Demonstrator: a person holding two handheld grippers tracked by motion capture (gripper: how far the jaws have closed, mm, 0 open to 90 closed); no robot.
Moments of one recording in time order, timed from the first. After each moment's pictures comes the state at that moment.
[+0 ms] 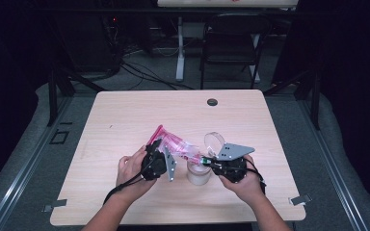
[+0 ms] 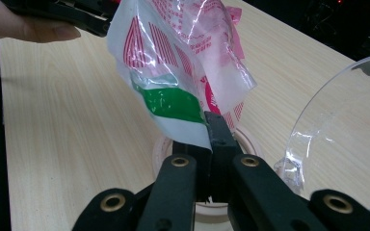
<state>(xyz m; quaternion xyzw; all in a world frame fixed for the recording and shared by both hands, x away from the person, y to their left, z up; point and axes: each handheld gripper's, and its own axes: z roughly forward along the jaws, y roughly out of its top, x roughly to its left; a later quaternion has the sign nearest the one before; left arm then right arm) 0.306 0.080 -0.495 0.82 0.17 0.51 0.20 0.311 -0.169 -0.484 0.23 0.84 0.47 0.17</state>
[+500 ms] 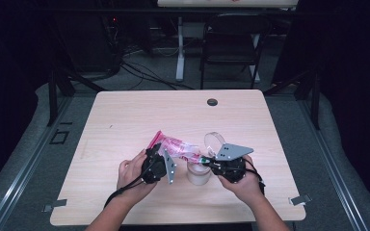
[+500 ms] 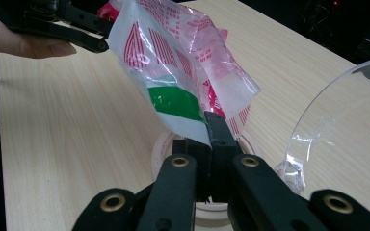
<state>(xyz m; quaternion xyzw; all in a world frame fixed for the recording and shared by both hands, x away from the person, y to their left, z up) 0.303 0.081 -0.507 0.83 0.18 0.49 0.19 0.310 -0.166 -0.484 0.23 0.83 0.47 0.17</state>
